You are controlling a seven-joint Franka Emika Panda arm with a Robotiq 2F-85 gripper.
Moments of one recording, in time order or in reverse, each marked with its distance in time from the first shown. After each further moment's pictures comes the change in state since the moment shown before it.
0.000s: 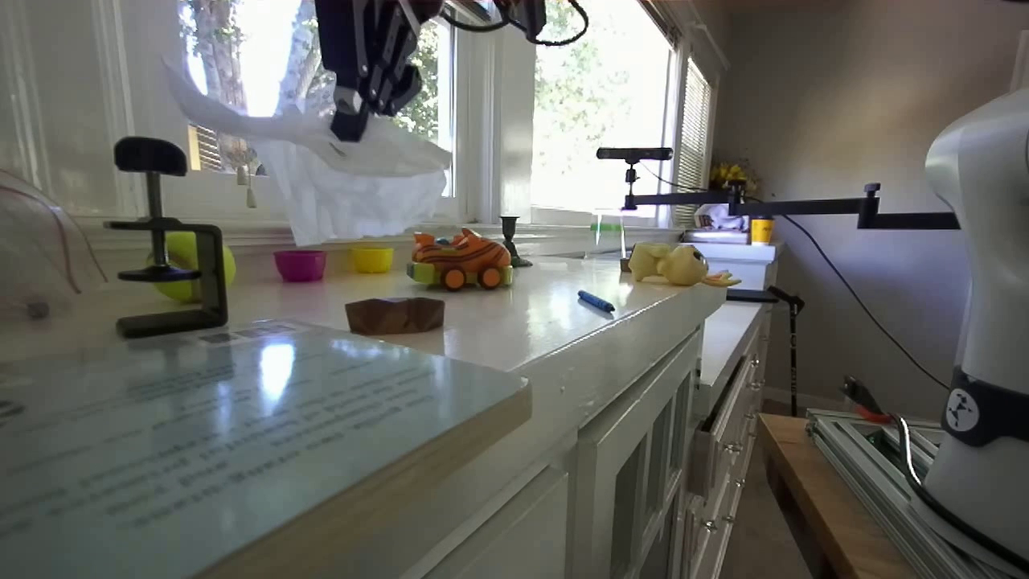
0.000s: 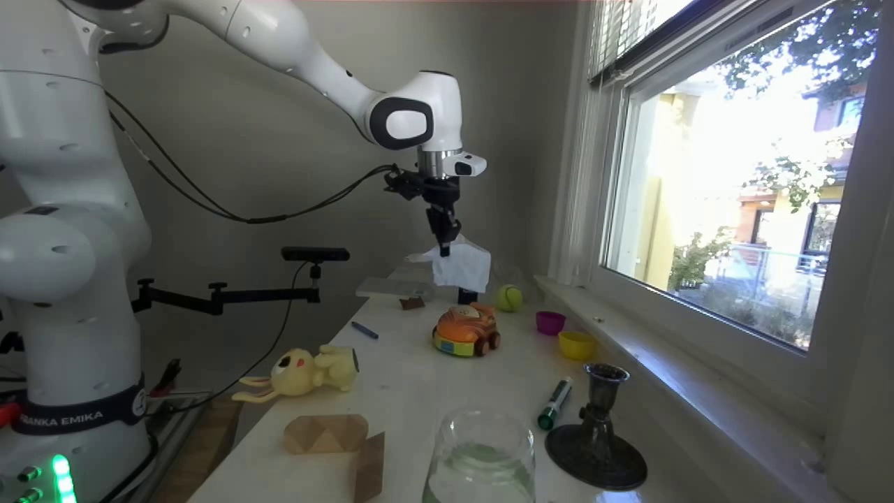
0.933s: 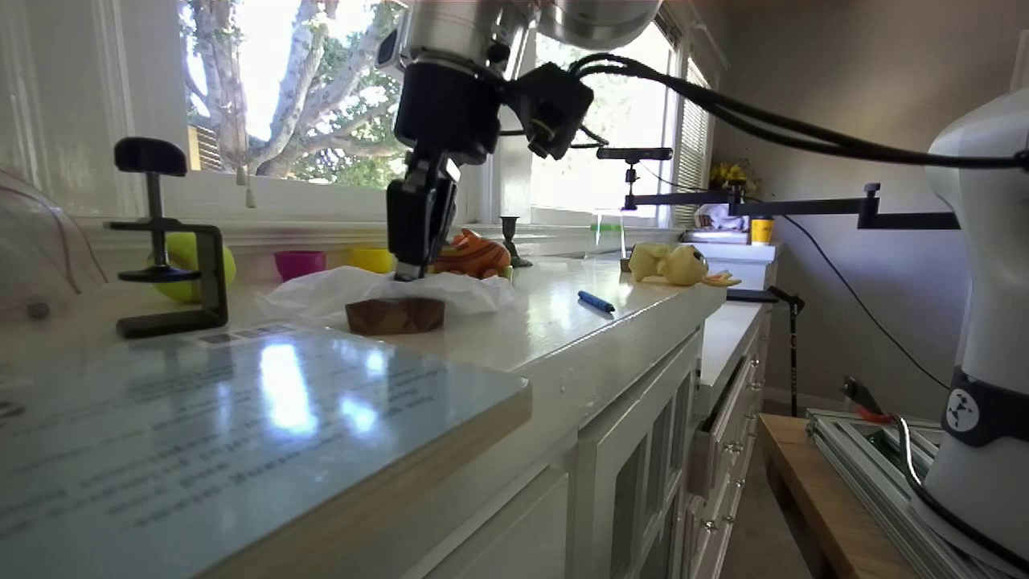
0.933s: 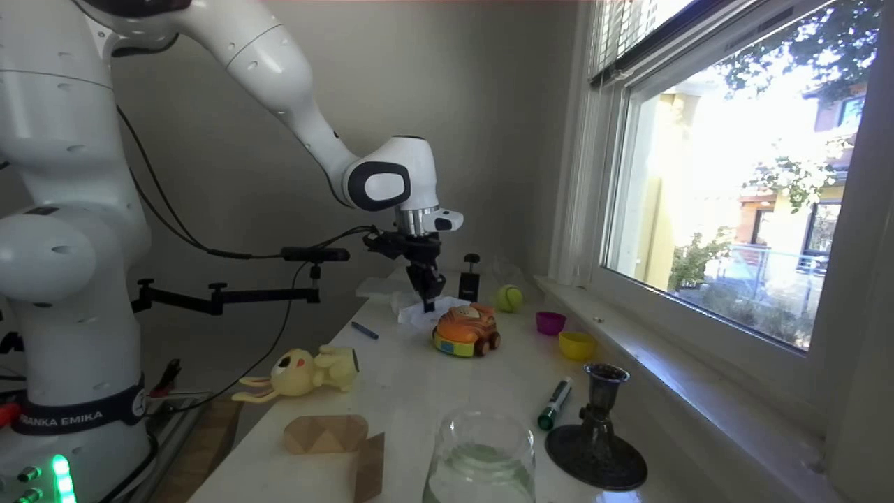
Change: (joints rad) arm 0.001 0.051 0.033 -0.258 -0.184 0.307 -0.018
